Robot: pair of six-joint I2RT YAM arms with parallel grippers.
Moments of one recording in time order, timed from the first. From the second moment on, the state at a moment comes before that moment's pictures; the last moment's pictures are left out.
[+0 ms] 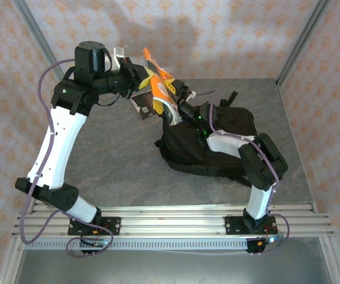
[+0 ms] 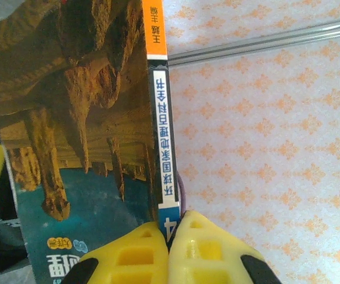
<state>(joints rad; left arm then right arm) -0.29 1.53 2.01 -0.88 0.56 -1.12 0.59 1.82 1.08 1.15 -0.40 2.09</state>
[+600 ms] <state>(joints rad) -0.29 1.47 1.89 -0.93 0.59 -1.05 0.46 1.65 1.04 1.02 -0.55 2.03</state>
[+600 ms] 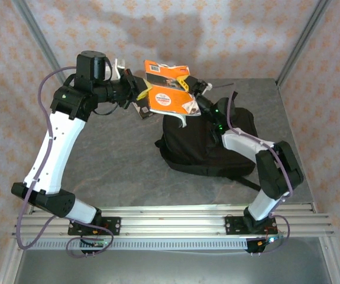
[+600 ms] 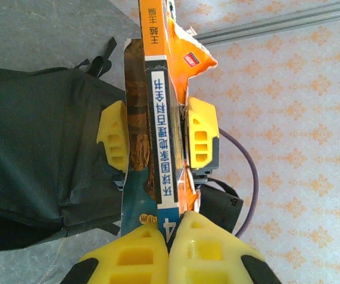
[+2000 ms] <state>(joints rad) -0.29 1.39 1.78 -1.00 0.64 -0.93 0.41 1.24 1.03 0.32 -0.67 1.53</state>
